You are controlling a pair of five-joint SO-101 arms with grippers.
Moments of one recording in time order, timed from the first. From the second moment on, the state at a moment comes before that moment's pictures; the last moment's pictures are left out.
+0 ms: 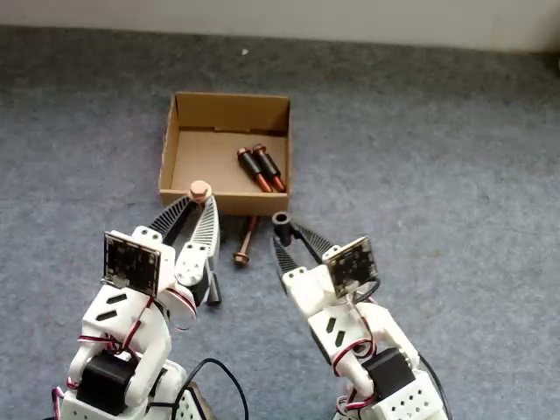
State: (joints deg) left arm 13.8 -103.8 75.3 45.8 6.7; right arm -34.5 -104.0 95.9 29.1 3.6
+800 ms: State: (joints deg) left arm 28.7 -103.8 75.3 34.5 8.5; right arm -38.7 -104.0 95.9 23.4 7.7
